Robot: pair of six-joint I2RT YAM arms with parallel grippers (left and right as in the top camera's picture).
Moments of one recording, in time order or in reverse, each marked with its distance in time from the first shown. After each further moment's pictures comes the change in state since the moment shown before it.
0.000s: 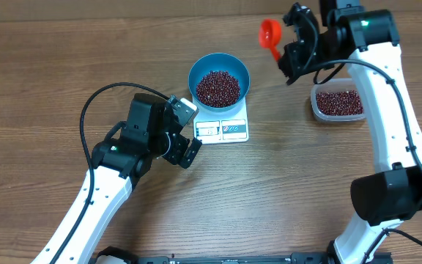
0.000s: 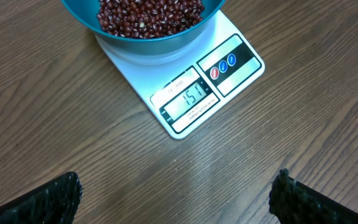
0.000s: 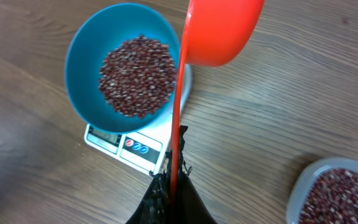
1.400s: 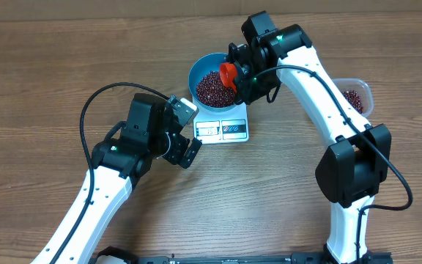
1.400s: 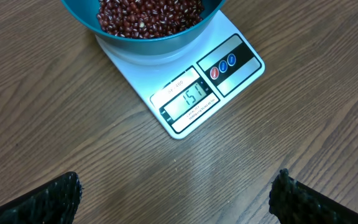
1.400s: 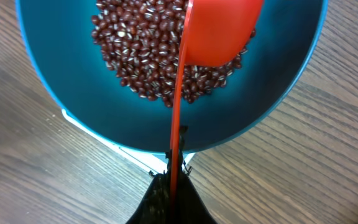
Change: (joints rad) left arm 0.000 0.000 0.000 0.000 0.000 0.000; right arm 0.222 0.209 -0.038 0.019 0.150 -0.006
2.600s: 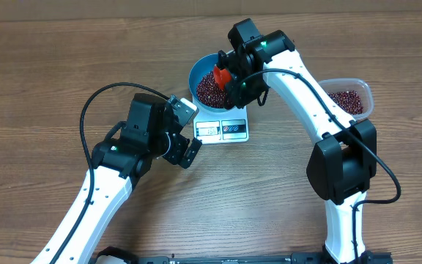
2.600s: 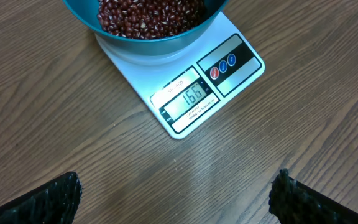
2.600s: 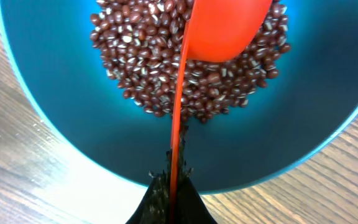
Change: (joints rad) left arm 0.000 0.000 0.000 0.000 0.000 0.000; right arm 0.052 0.049 0.000 0.029 0.037 0.000
